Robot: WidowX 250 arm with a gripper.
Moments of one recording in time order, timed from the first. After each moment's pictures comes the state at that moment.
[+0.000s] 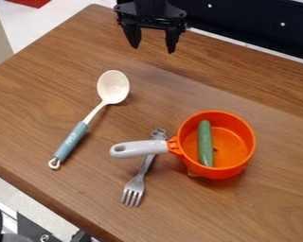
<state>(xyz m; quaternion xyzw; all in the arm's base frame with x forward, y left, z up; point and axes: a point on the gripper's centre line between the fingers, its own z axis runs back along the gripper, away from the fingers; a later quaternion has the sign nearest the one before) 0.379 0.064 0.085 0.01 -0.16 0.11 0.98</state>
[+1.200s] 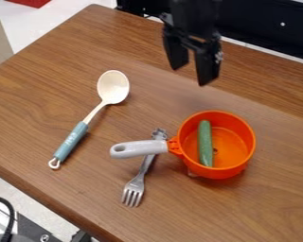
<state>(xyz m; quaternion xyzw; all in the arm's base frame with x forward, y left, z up) 0.320 -0.039 0.096 -0.09 -0.05 -0.23 0.97</state>
